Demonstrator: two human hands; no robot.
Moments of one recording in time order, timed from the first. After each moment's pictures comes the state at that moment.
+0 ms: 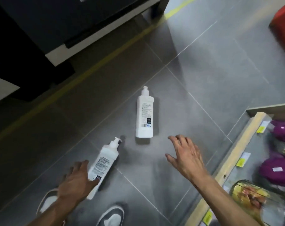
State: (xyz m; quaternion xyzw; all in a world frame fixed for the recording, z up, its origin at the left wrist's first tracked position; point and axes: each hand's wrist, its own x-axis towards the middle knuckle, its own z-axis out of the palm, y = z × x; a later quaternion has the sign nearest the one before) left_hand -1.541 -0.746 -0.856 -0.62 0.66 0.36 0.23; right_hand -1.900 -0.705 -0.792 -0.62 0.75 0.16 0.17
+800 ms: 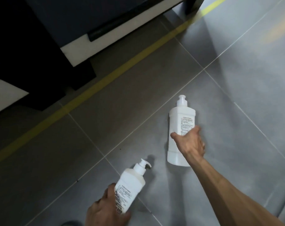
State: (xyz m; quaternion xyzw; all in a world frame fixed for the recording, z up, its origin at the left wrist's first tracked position) left_hand -1.555 -0.751 -0.946 -0.67 0.62 0.38 0.17; right_hand -1.837 -0.856 -0.971 -0.22 0.94 -0.05 0.27
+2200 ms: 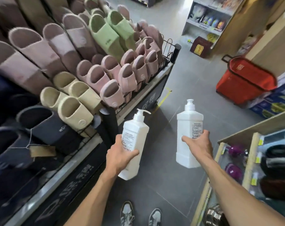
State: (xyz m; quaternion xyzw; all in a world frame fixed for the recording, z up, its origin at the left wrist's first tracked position) left_hand -1.459 -0.893 -0.154 -0.60 0.66 0.44 -0.11; right_hand -1.732 -0.795 -0.122 -0.15 0.91 -0.30 0.23
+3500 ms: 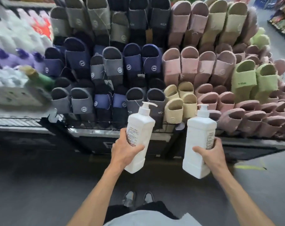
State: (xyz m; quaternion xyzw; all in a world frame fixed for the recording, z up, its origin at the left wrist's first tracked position) left_hand -1.325 -0.774 -0.042 -0.81 0.34 0.29 -0.38; right_hand -1.602 -0.922 -0.050 -0.57 0.62 -0.26 0.48
